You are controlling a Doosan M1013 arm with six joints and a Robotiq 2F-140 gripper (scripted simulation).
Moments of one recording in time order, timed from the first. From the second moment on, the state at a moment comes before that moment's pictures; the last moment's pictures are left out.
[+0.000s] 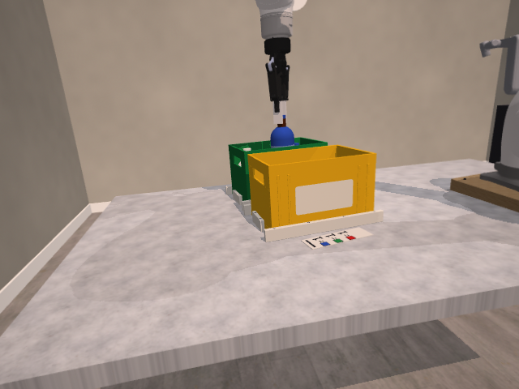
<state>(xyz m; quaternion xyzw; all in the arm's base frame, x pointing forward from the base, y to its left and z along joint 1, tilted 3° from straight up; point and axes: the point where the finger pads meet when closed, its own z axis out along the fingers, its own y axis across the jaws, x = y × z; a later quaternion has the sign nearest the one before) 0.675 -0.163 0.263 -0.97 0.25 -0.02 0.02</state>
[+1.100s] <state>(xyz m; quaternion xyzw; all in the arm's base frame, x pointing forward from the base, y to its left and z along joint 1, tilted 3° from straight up) 0.673 -0.164 0.312 -0.97 0.25 -0.02 0.02</state>
